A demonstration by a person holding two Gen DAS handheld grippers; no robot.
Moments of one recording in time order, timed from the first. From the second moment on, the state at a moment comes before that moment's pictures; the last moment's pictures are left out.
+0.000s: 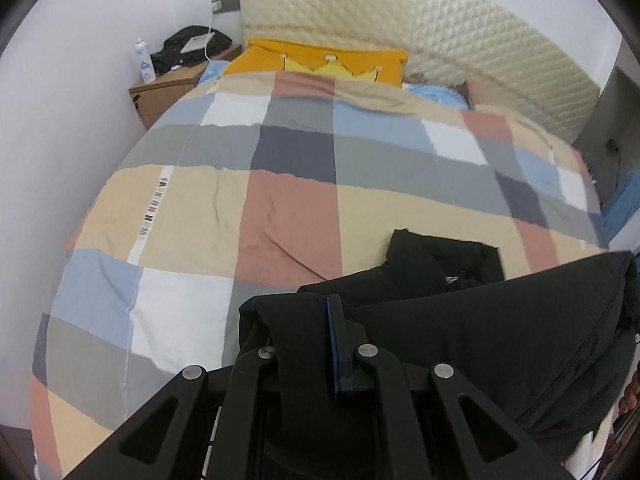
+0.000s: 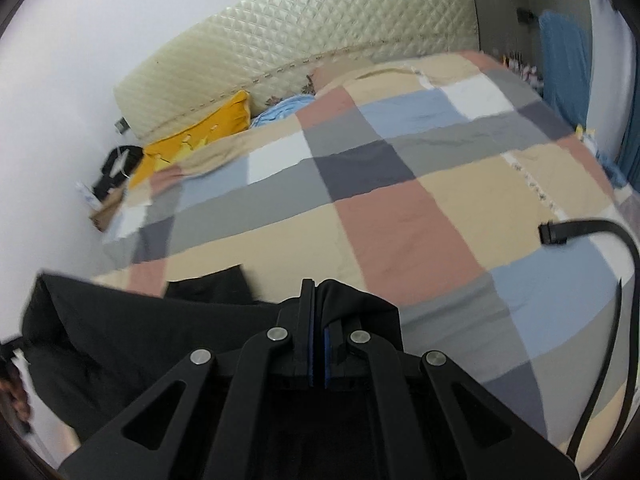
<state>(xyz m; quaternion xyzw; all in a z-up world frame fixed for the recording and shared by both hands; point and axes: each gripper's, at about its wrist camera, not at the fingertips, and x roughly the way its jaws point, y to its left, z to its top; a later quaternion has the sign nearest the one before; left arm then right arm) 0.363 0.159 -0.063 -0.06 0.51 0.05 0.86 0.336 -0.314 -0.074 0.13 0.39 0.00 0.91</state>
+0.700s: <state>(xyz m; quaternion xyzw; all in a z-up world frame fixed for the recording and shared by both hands) 0.467 0.167 -0.194 -0.15 0.56 0.01 0.82 0.411 -0.301 -0.184 0.07 0.43 -0.01 0.90</state>
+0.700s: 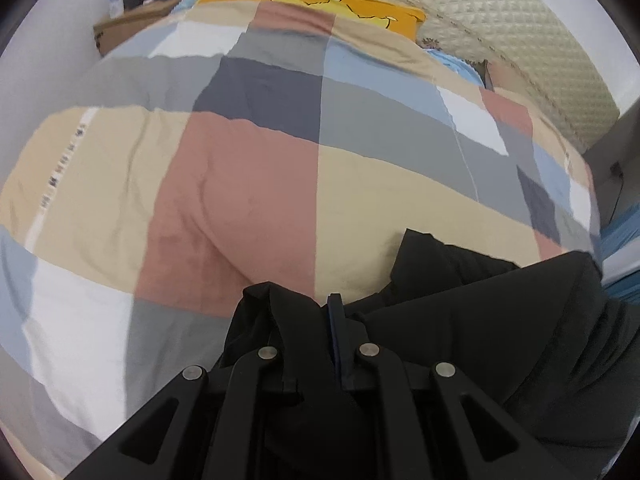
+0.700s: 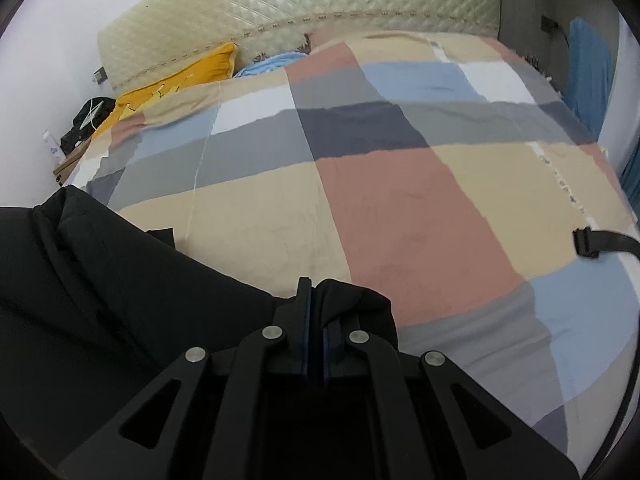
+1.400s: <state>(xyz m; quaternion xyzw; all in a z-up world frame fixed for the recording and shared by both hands) 0.317 0.237 -0.077 -0.21 0.48 -0.08 0.85 0.301 -0.316 -0.111 0.10 0.31 -0.02 0.95</state>
